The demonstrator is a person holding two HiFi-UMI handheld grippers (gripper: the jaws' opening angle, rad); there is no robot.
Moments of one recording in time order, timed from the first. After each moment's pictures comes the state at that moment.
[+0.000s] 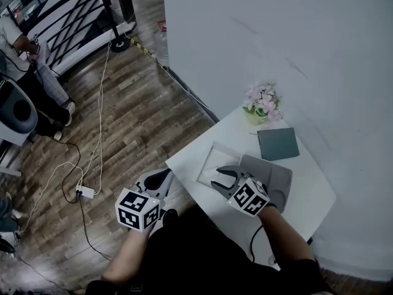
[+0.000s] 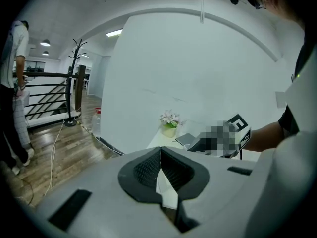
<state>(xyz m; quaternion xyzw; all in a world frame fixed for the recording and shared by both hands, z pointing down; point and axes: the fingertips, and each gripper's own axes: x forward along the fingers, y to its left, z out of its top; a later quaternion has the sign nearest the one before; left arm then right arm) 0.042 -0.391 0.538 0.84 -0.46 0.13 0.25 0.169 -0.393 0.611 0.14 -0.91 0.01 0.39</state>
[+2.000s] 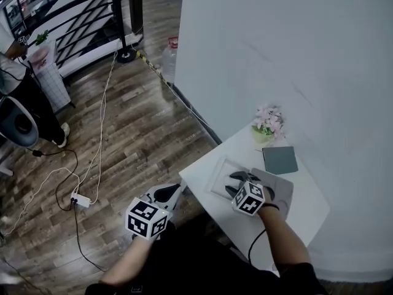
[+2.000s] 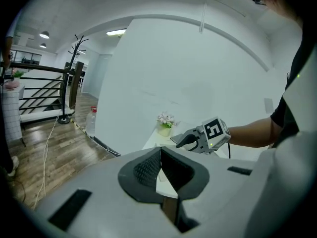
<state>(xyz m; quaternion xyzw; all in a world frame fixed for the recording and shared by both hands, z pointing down) -0.004 -0.358 0.543 0.86 -0.42 0.11 0.25 0.166 -0.412 0.655 0.14 -0.81 -0.07 0.56</state>
